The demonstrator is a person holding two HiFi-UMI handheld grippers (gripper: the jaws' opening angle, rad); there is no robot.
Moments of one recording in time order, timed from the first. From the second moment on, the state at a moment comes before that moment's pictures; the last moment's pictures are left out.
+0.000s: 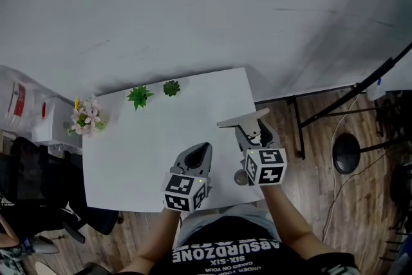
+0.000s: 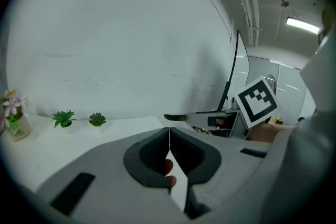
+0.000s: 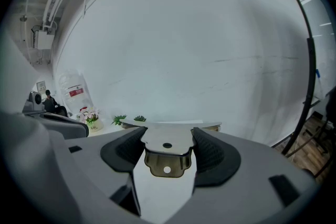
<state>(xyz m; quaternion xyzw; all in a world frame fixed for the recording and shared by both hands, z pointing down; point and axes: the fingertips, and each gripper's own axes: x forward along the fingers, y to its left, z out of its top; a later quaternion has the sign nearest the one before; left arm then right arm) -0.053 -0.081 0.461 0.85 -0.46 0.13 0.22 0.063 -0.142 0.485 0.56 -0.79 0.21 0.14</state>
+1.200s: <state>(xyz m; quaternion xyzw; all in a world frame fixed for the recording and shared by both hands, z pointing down) -0.046 -0.084 0.478 0.83 -0.49 0.13 0.23 0.066 -0.157 0.531 0.53 -0.80 0.21 0.18</state>
